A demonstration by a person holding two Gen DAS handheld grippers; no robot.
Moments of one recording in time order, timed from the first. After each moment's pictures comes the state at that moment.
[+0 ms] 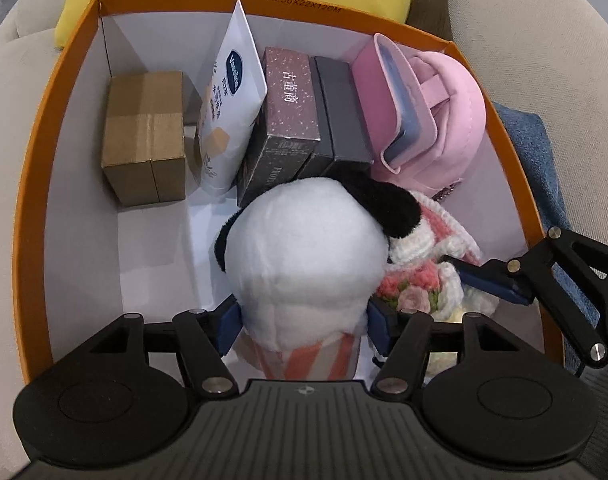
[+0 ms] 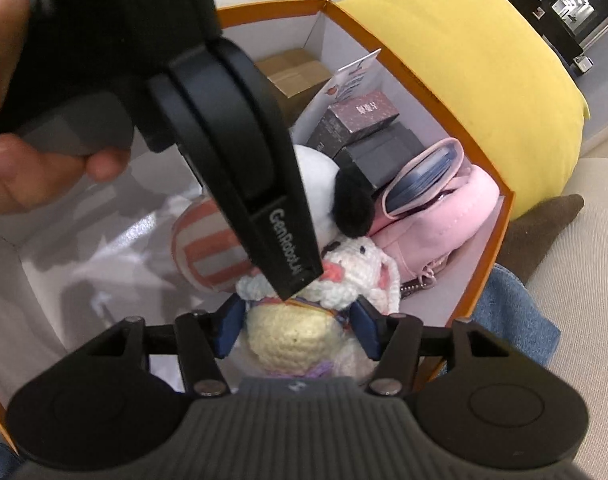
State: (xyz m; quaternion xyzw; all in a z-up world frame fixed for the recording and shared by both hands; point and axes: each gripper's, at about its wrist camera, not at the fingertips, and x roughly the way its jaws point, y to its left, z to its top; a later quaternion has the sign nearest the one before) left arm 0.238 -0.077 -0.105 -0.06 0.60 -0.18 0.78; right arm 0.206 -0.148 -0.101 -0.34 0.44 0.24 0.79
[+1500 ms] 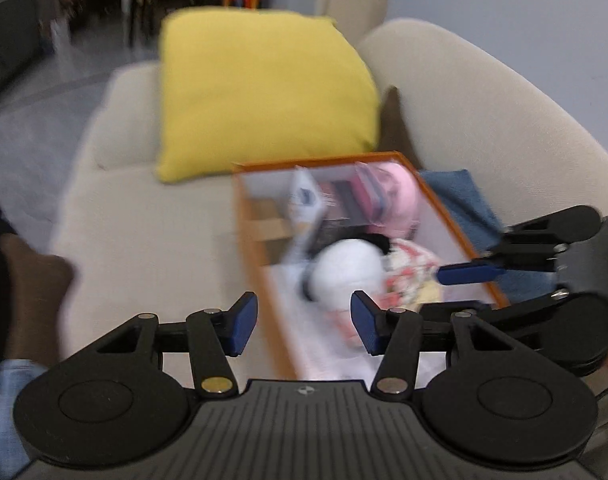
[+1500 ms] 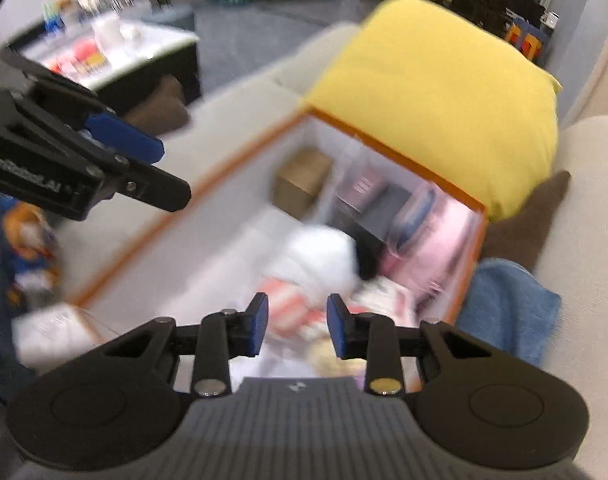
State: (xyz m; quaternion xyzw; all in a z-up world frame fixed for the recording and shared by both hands) left arm 0.126 0.019 0.042 0.02 0.43 -0.17 0.89; right arm 0.157 -0.148 -0.015 -0.17 0.42 0.28 0.85
